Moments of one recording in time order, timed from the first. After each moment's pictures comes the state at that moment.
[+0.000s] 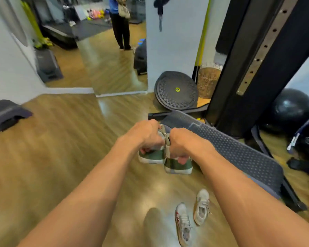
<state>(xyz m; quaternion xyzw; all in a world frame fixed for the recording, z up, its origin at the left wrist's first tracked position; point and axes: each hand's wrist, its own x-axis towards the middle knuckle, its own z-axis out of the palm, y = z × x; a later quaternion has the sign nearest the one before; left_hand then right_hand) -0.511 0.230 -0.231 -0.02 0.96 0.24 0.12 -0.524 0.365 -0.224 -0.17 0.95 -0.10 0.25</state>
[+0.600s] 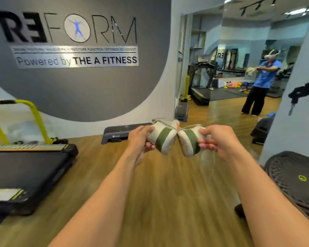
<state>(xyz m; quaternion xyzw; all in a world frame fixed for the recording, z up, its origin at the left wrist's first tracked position) -0.180 0.185 -0.066 -0.35 0.51 0.65 -0.45 -0.360 0.311 -0.030 -0.22 0.65 -0.65 0.32</state>
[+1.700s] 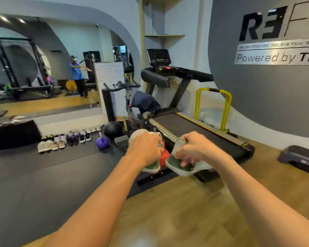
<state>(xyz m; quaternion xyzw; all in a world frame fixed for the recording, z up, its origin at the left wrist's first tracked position) 0.631 0.283 -0.060 -0.79 0.59 -0.12 -0.13 0.478 0.189 -0.047 -0.84 0.37 -0.10 0.38</state>
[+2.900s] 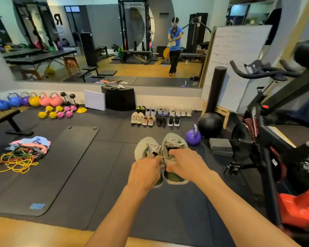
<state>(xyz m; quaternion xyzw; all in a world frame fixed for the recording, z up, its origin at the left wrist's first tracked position) 1.391 0.335 -0.219 -0.94 0.31 -0.05 -0.12 1.347 0.184 -0.189 -0.99 0.05 -0.01 0.16</state>
